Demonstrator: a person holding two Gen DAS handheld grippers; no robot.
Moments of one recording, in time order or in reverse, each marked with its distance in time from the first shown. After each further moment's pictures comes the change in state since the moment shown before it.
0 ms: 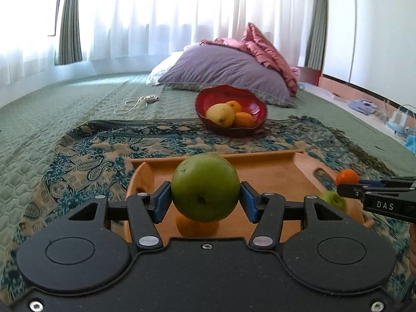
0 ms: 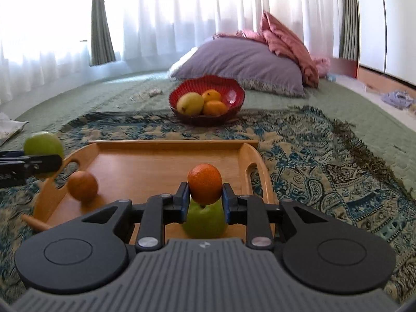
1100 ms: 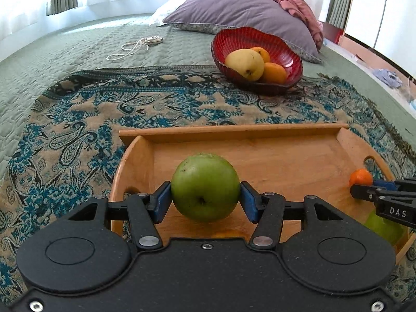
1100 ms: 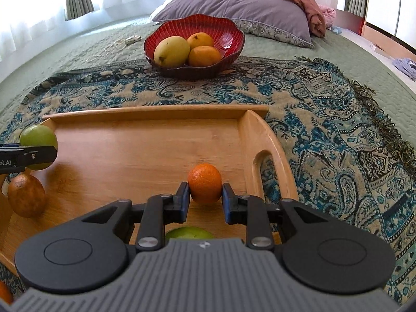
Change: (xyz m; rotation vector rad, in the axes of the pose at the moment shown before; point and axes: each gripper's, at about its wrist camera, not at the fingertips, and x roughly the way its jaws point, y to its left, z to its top) left arm 0.137 0.027 0.015 -0.033 0.274 0.015; right arm 0.115 -0.004 0.022 0.007 0.270 -0.051
